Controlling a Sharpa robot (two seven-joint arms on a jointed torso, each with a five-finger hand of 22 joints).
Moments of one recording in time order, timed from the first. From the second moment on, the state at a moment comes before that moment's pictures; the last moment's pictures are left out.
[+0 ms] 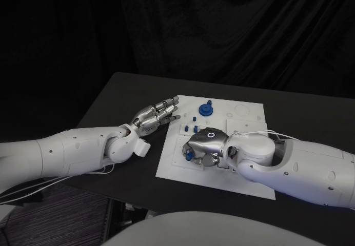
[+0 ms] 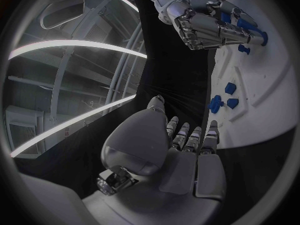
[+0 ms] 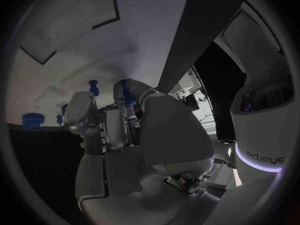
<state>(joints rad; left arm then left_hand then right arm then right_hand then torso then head) 1.05 -0.86 -0.21 1.34 -0.04 0.15 0.68 1.48 0.24 -0.24 0.26 0.46 0.26 -0.01 0.04 0.03 0.04 0.10 0.17 0.03 0.02 0.17 0.02 0.01 0.16 0.08 0.28 0.05 0.23 1.19 -0.55 -0.25 1.59 -1.78 -0.13 -0.03 1.43 -0.06 0.34 0.02 0.25 0.81 0.14 0.27 0.43 0.96 0.07 0.48 0.26 1.45 -0.01 1.39 1.22 0.10 1.40 0.10 1.11 1.31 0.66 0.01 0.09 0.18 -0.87</state>
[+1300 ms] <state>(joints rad) 1.04 -0.87 -0.21 1.33 -0.02 0.14 0.68 1.47 0.24 -0.25 0.28 0.45 0.27 -0.01 0.04 0.04 0.04 0.11 0.17 0.03 0.01 0.15 0.02 0.01 0.16 0.07 0.26 0.04 0.22 1.37 -0.89 -0.25 1.78 -1.70 -0.34 -0.03 1.45 -0.10 0.18 0.16 0.13 0.59 0.07 0.11 0.20 0.54 0.16 0.55 0.23 1.37 0.08 1.36 1.12 0.12 1.31 0.18 0.98 1.31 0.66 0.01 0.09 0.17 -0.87</state>
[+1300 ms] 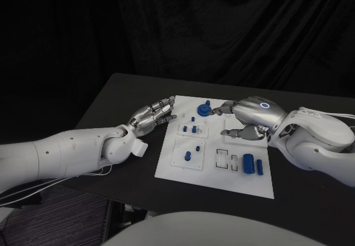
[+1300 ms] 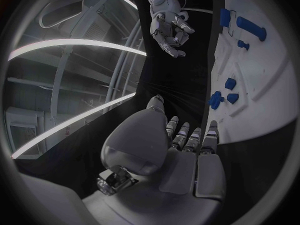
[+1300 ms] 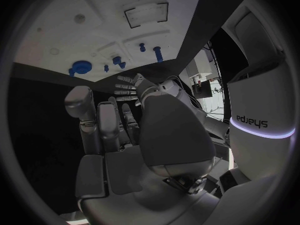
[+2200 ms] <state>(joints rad) 1.04 -0.87 -0.21 1.34 -0.06 0.11 0.68 1.46 0.24 -0.26 0.29 0.44 0.28 -0.01 0.04 0.04 0.04 0.11 0.18 0.03 0.01 0.13 0.02 0.01 0.16 0.07 0.25 0.04 0.22 1.30 -1.17 -0.25 1.88 -1.39 -0.26 -0.20 1.27 -0.03 0.10 0.27 0.18 0.89 0.07 0.51 0.45 1.46 0.00 1.55 1.31 1.46 -0.06 1.43 1.29 0.09 1.44 0.05 1.16 1.31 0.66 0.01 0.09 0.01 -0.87</state>
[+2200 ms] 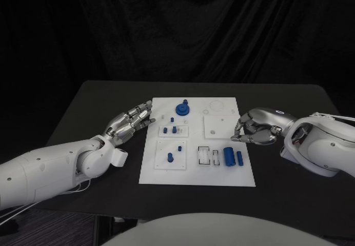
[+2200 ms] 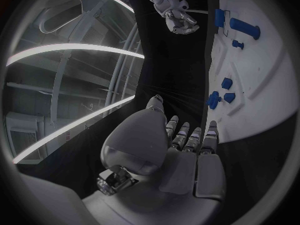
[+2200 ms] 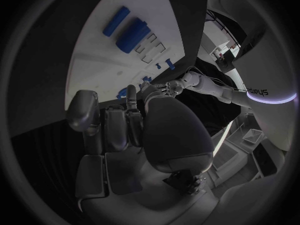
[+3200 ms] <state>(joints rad) 1.04 -0.88 -0.21 1.34 -0.07 0.11 0.68 1.46 0.24 -0.26 0.29 0.44 0.28 -0.01 0.04 0.04 0.04 0.11 0.18 0.03 0.01 0.13 0.02 0.01 0.16 0.07 0.25 0.04 0.22 1.23 -1.13 -0.25 1.89 -1.40 -0.12 -0.46 1.04 0.02 0.06 0.29 0.13 0.88 0.04 0.61 0.57 1.47 -0.03 1.57 1.31 1.47 -0.09 1.50 1.31 0.05 1.47 0.02 1.39 1.31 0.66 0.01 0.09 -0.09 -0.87</state>
